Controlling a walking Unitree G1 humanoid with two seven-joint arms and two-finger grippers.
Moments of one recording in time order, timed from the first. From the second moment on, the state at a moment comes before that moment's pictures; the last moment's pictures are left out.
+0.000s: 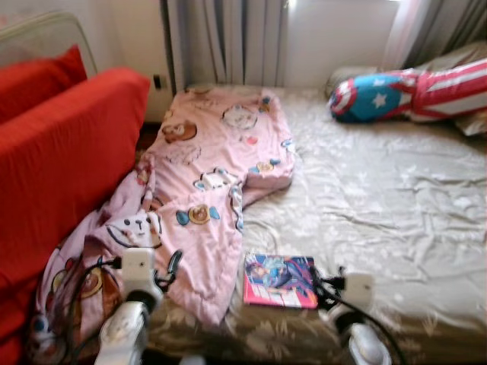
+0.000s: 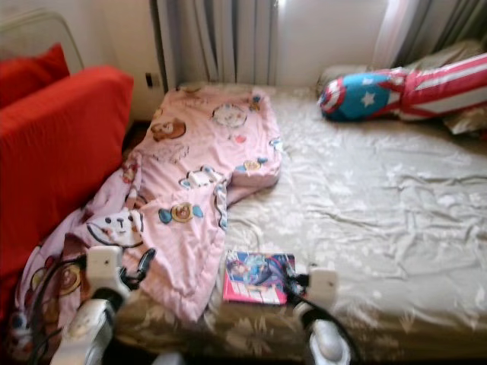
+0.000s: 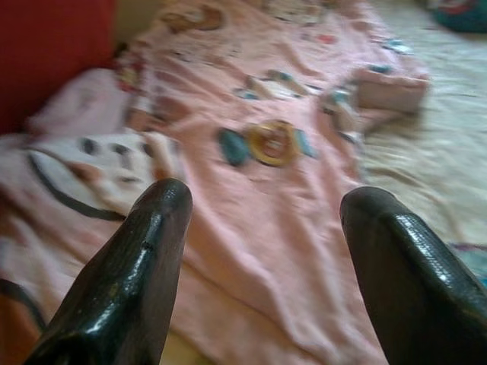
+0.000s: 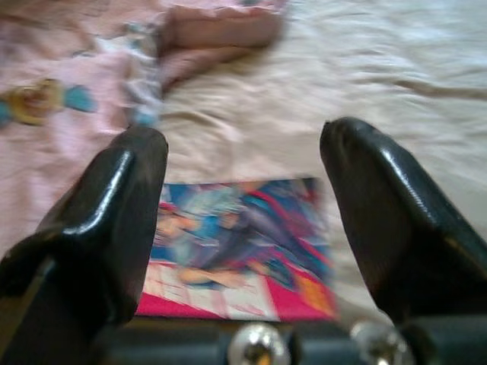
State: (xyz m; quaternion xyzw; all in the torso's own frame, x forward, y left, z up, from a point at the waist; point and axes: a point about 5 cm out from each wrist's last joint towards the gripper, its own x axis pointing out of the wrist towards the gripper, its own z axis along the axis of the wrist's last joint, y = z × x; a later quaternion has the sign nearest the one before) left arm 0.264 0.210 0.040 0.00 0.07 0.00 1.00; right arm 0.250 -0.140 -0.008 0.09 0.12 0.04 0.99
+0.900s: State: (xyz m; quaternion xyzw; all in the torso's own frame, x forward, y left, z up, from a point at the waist) left arm 0.265 0.200 0.040 -0.01 0.07 -0.02 1.00; right arm 0.246 -0.154 -0.014 0.08 0.14 0.01 0.99
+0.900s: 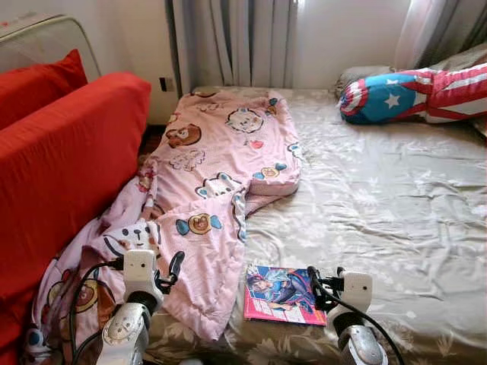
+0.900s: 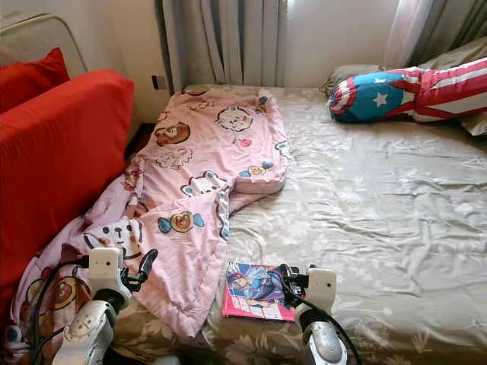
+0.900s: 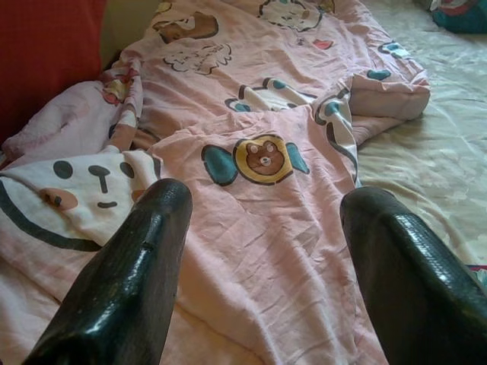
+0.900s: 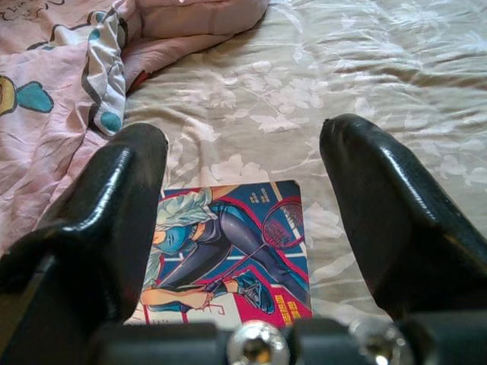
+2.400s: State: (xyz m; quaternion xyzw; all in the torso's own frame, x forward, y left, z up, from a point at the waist) left arm 0.266 0.196 0.043 -0.01 0.08 -0.02 1.00; right arm 0.273 -0.151 -0.008 0.11 0.16 0.01 0.98
